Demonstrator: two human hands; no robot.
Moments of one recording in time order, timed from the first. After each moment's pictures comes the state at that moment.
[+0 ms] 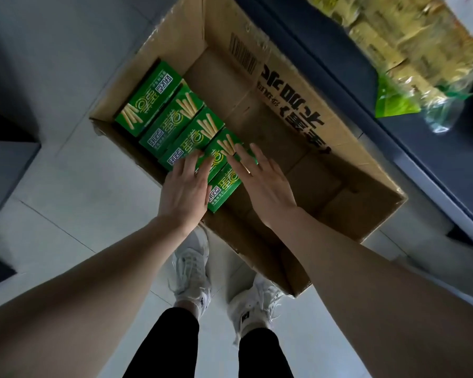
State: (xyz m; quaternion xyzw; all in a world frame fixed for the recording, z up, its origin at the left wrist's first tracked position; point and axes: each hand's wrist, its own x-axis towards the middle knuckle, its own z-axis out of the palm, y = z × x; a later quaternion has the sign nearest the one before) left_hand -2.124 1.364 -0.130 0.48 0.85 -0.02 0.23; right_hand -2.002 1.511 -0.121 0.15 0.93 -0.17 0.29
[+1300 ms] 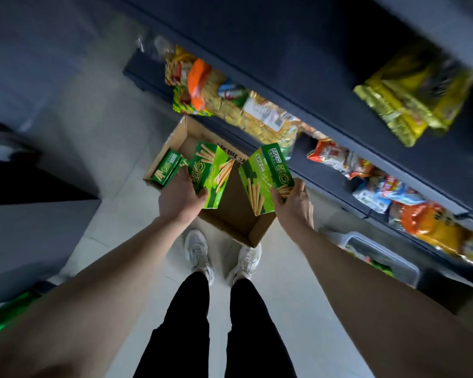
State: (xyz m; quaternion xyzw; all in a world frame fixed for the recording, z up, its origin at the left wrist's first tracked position) left_hand -2.128 1.421 0.279 0.33 0.89 0.08 0.31; right_hand -1.918 1.534 0.278 0.64 0.70 -0.32 0.06
